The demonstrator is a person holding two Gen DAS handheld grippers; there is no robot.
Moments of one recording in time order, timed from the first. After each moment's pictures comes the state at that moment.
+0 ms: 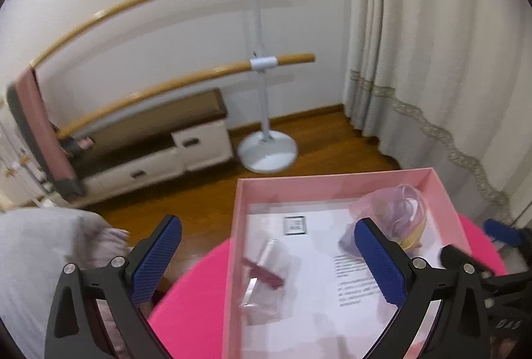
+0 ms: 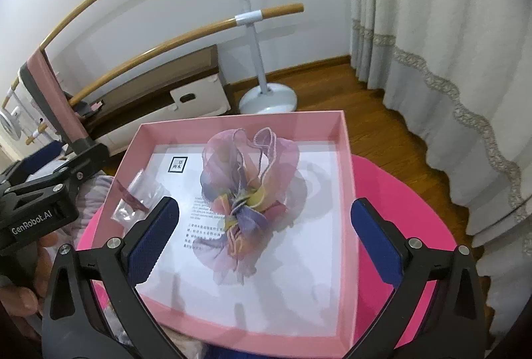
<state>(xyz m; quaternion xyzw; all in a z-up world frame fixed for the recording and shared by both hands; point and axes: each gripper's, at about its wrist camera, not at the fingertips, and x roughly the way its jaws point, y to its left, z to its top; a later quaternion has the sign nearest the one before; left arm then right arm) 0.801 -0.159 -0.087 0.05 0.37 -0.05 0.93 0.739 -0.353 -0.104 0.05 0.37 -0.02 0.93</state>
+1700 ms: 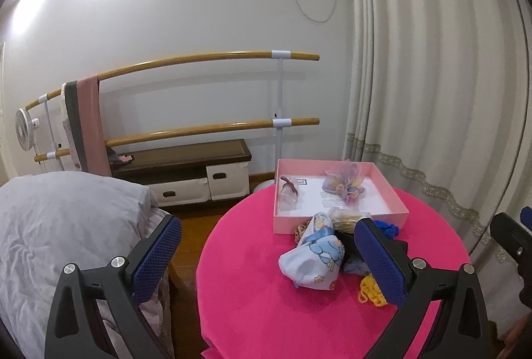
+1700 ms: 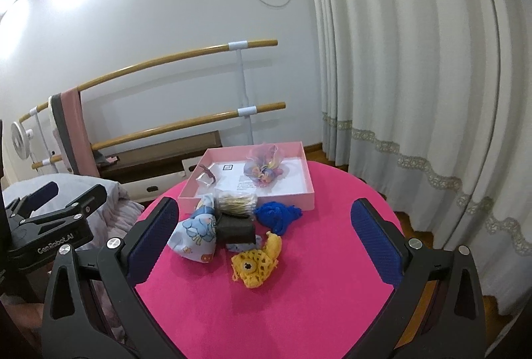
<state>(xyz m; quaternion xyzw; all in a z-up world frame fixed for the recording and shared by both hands) 0.368 -0.058 -0.077 0.00 0.22 -0.03 0.98 0.373 -0.257 -0.068 0.01 0.15 -0.07 0.99</state>
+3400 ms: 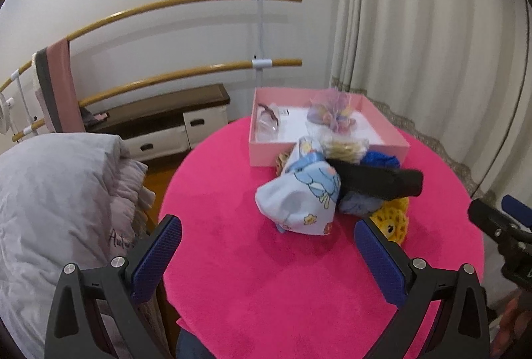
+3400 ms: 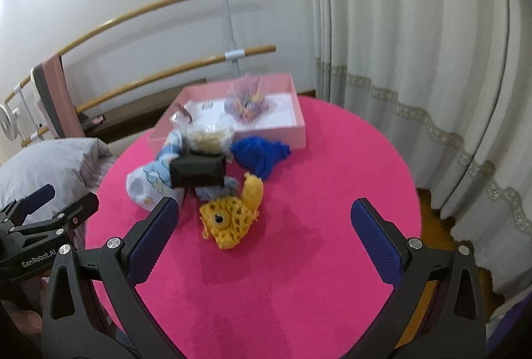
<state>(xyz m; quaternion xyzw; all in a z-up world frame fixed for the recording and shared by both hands) 0.376 -0.064 -0.104 0.01 0.34 -0.07 0.94 0.424 -0.291 -0.136 0.03 0.27 -0.08 0.96</state>
